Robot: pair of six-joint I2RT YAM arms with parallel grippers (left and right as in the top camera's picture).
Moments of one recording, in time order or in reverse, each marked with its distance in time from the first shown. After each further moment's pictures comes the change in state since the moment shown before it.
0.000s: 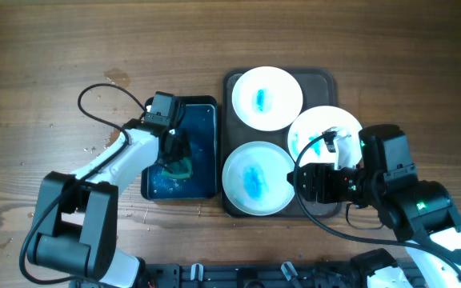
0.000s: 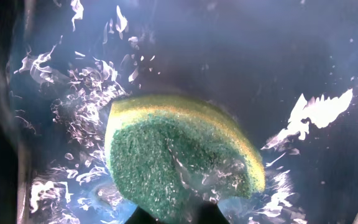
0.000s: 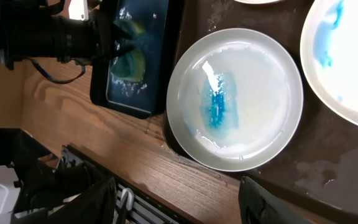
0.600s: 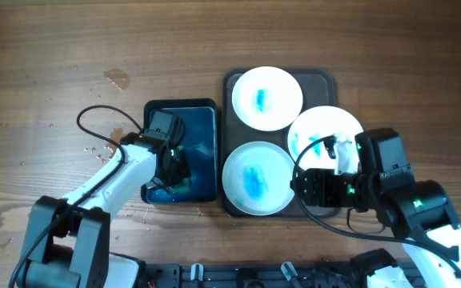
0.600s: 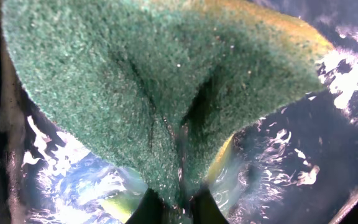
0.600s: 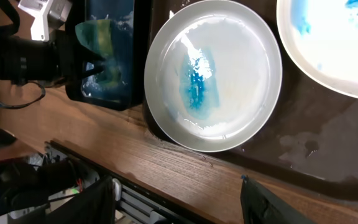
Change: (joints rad) left arm -0.032 -0.122 -0.100 -0.163 0.076 -0.072; right arm 0.000 0.011 -0.020 -0.064 0.045 0.008
